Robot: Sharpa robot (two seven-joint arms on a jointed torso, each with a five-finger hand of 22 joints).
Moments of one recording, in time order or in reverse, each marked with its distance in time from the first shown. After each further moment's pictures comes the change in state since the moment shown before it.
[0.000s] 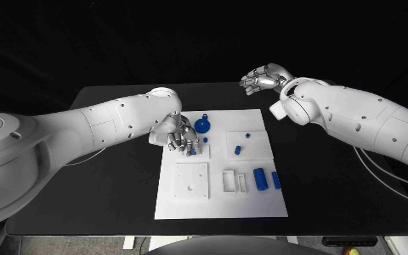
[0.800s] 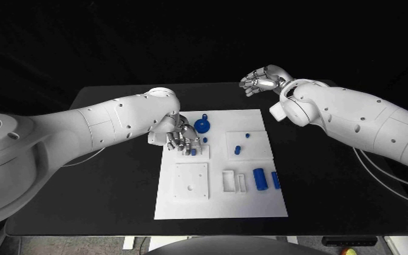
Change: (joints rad) left arm 0.000 -0.006 0.000 -0.001 0.000 -0.016 0.000; left_hand -0.075 -0.075 -0.061 0.016 -0.004 0.000 -0.001 -0.006 -0.003 0.000 0.000 0.000 0.005 0.000 0.002 0.000 0.005 -0.006 -0.010 0.001 -0.004 0.000; right arm -0.007 0.000 0.000 -0.001 0.000 0.002 0.000; right_hand -0.005 -0.005 -0.006 0.000 0.004 -0.002 0.002 0.000 -0.002 0.000 0.000 0.000 -0.003 -0.005 0.003 0.000 -0.003 0.000 0.000 0.000 0.000 -0.001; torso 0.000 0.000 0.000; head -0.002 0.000
